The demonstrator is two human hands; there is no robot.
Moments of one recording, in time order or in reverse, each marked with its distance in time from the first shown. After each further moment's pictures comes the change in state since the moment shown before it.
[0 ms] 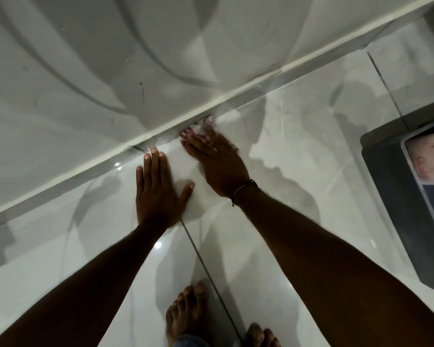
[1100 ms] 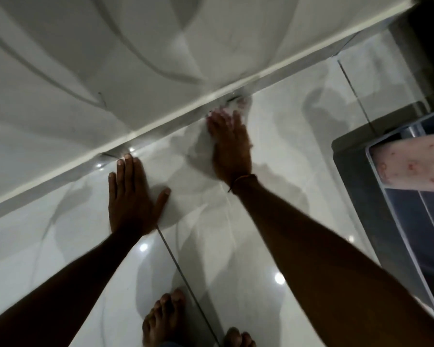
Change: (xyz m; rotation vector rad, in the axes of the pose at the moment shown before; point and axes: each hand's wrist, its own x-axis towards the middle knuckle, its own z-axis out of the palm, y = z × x) left_hand 0.002 0.005 -0.004 0.006 -0.010 -0.004; right_hand 0.002 0.068 -0.022 0.105 0.093 0.378
